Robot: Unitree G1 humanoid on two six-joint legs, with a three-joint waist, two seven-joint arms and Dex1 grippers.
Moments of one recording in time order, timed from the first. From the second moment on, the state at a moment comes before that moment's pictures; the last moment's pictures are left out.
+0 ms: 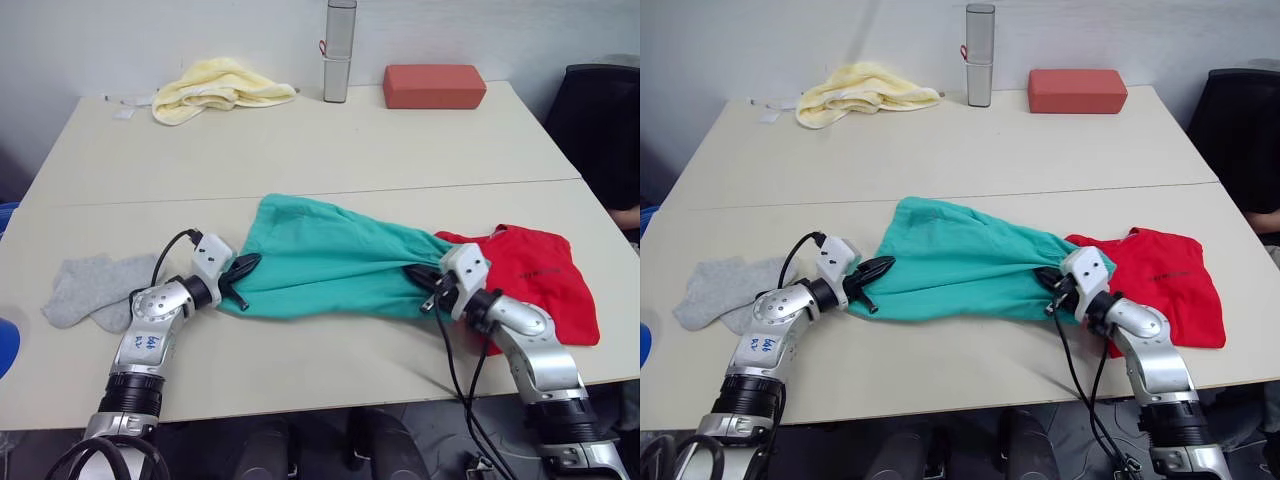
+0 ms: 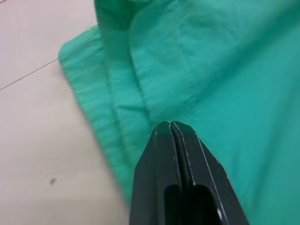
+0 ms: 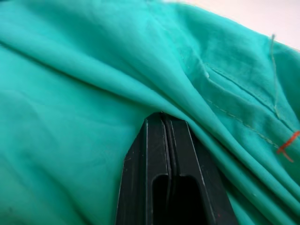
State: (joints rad) left arm -0.35 0.46 0.05 0.25 -0.19 0.06 -0.70; right arm -0.23 -0.50 -0.07 0.04 0.30 0.15 0.71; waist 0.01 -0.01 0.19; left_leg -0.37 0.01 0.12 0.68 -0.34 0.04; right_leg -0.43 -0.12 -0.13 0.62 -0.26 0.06
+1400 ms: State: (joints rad) left arm -1.04 0.18 -0.04 1.12 -0.07 -0.18 -0.64; right arm -0.43 -0.49 -0.04 0.26 0.24 0.06 0.80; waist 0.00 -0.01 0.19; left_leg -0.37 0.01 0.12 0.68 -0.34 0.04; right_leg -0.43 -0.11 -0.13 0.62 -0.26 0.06
